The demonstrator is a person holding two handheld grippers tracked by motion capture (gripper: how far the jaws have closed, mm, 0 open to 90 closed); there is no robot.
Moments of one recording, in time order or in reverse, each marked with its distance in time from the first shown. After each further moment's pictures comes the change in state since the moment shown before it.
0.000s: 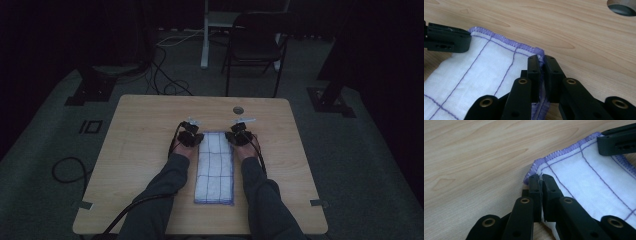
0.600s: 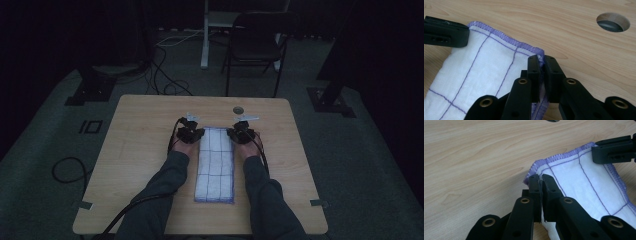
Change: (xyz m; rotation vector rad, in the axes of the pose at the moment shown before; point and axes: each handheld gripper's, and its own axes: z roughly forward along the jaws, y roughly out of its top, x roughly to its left) left arm -0.001 0.013 -0.017 -0.072 -0.033 -0.011; right arm -0.002 0.008 -0.017 -0.063 0.001 -0.023
